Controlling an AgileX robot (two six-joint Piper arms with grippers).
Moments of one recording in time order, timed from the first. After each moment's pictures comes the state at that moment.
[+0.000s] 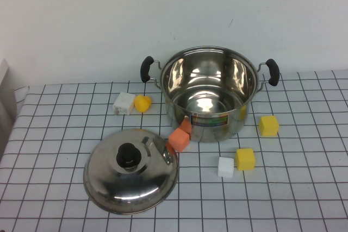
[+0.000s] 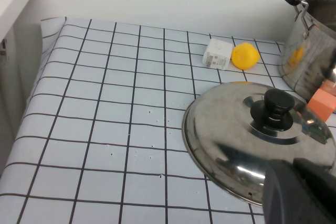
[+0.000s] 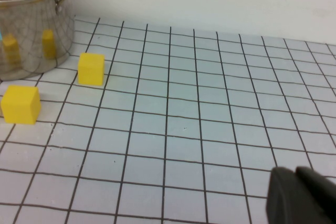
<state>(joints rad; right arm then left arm) -0.03 -0.01 0.02 -0.06 0.42 -0.10 -0.06 -0.01 0.02 -0.11 0.35 -0.11</state>
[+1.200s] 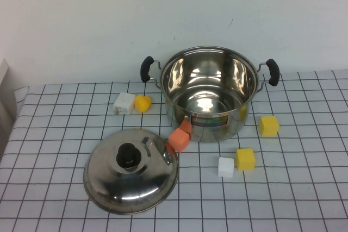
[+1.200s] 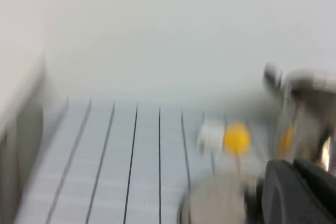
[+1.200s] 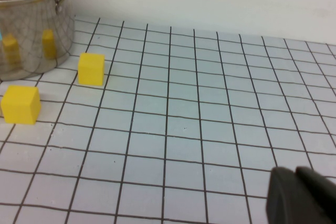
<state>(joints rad) -0.03 -0.01 0.02 -0.06 0.42 -0.10 -0.06 -0.01 0.02 -0.11 0.13 -0.11</state>
